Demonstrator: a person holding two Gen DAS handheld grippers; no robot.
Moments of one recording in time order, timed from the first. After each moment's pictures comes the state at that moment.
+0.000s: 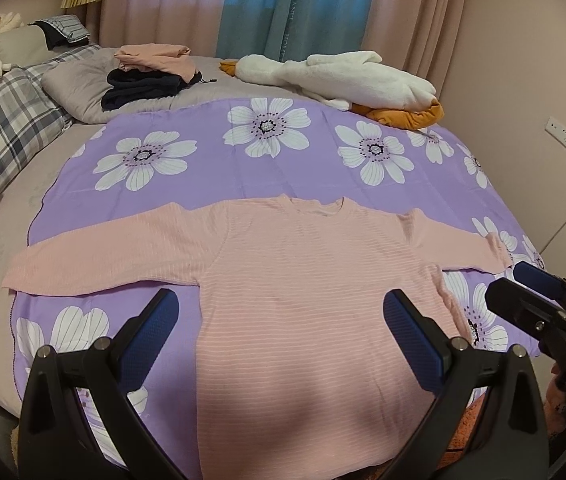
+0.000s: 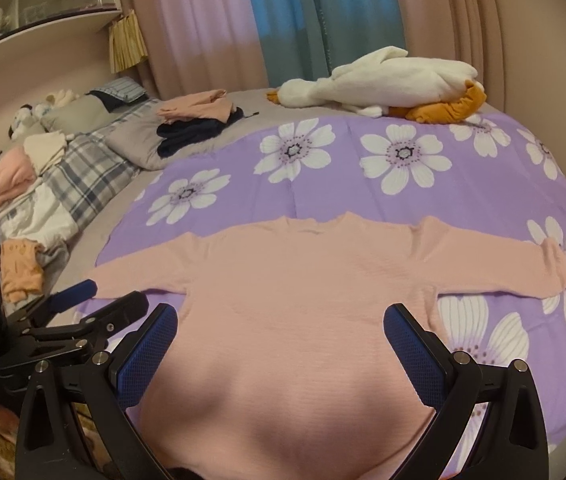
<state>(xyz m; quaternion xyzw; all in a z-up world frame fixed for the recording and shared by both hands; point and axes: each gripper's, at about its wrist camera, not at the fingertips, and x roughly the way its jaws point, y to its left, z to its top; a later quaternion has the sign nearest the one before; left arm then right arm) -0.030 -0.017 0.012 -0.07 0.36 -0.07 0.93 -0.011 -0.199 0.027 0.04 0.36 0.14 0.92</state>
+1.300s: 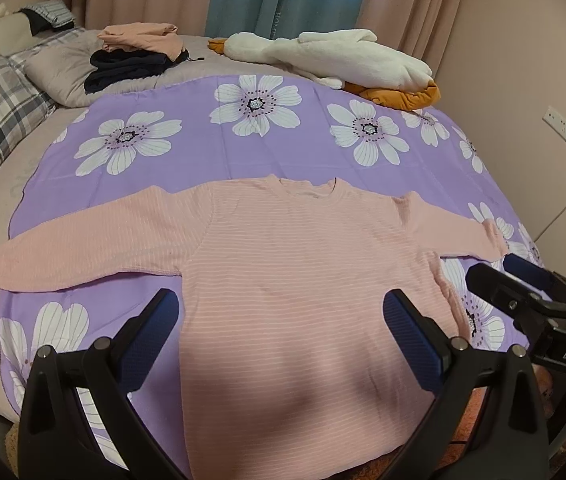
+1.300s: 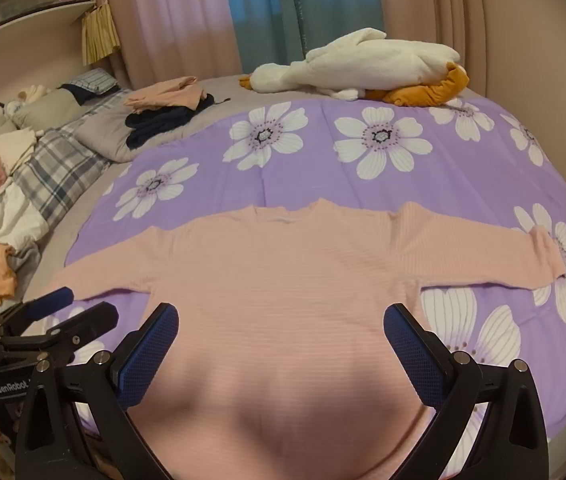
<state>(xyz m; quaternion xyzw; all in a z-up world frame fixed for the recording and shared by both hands) -0.010 -0.023 0.000 -0.07 0.39 -0.09 0.91 0.016 -0.209 0.014 0.04 0.38 0.09 0.92</state>
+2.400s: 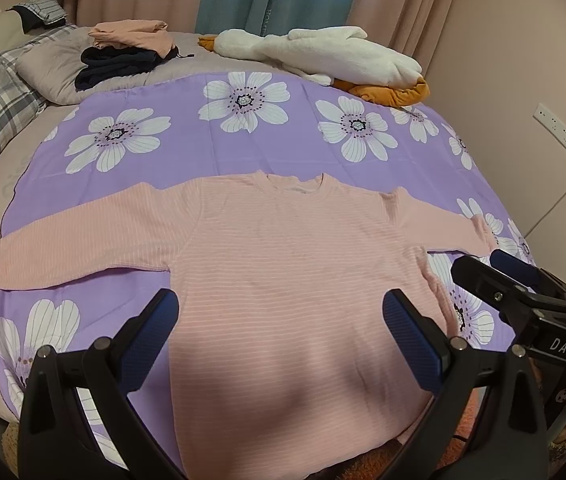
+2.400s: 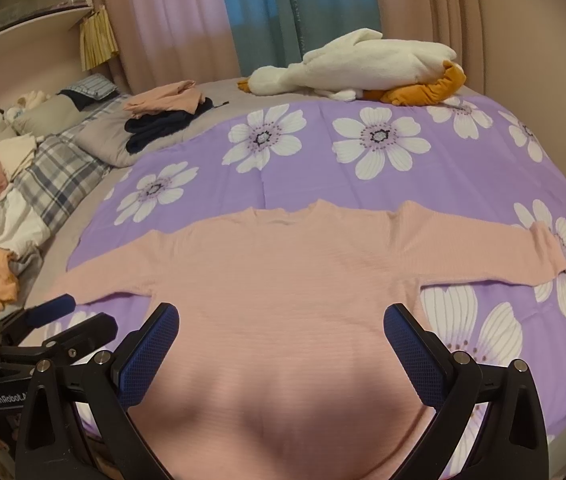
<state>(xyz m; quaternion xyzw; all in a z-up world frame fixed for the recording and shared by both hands) -0.015 -0.032 0.002 -0.08 0.40 -0.10 0.91 0.017 -0.215 0.015 0.05 0.38 0.09 0.92</state>
